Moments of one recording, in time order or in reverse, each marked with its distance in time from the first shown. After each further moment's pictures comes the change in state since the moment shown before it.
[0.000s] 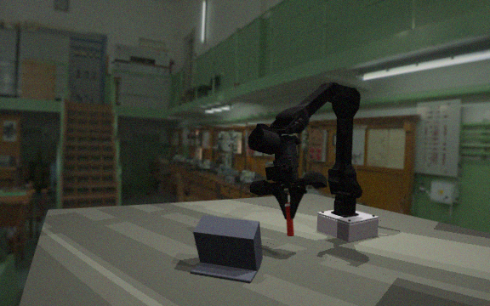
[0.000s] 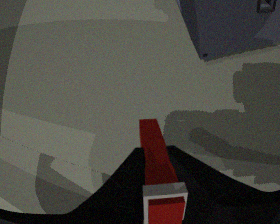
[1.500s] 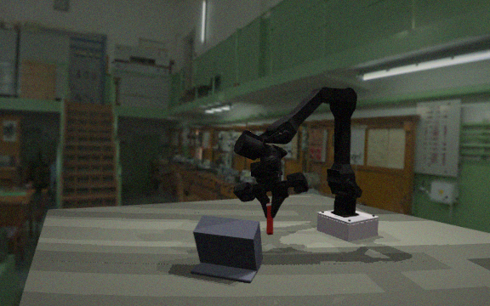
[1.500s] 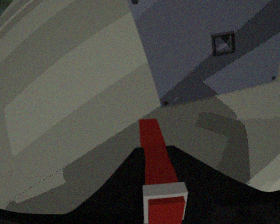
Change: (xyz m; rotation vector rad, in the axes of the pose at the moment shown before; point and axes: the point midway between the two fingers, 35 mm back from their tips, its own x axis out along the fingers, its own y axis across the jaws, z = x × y) arm -0.003 -0.047 0.008 -0.076 -0.285 0.064
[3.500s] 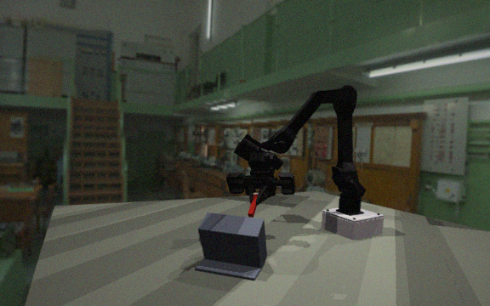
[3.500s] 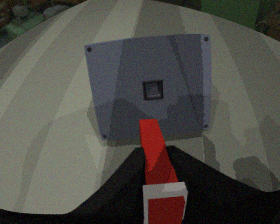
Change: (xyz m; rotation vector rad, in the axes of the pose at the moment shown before) arm -0.035 -0.055 -0.009 -0.203 -0.370 -0.054
